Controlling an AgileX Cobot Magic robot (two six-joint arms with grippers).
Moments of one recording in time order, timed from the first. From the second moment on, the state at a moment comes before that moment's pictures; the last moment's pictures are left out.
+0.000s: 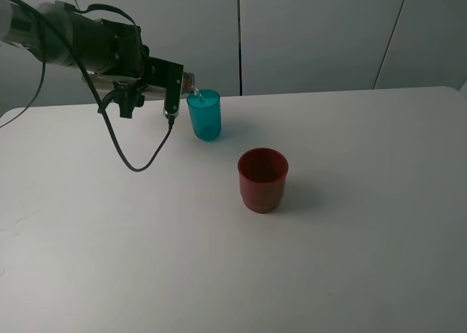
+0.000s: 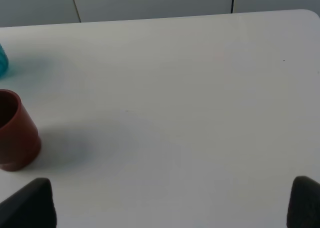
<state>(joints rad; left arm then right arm) -0.45 2.11 -1.43 1.35 0.60 0.11 -0.01 0.00 -0.50 0.06 1.10 0.01</state>
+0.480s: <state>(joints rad) -0.45 2.11 -1.43 1.39 0.60 0.11 -0.01 0.00 -0.50 0.06 1.10 0.01</state>
